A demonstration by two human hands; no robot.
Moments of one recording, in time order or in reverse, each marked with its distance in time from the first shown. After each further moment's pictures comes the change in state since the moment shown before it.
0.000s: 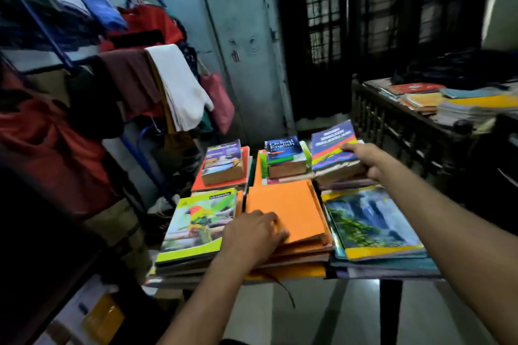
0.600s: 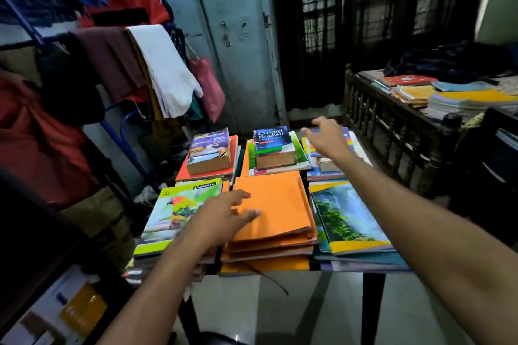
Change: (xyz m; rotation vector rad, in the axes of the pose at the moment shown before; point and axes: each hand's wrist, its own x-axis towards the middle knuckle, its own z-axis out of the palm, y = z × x) left_hand 0.013 -0.026 -0.008 -0.452 -0.065 -0.105; right_hand 0.024 -0.006 0.044 -0.733 0.278 -0.453
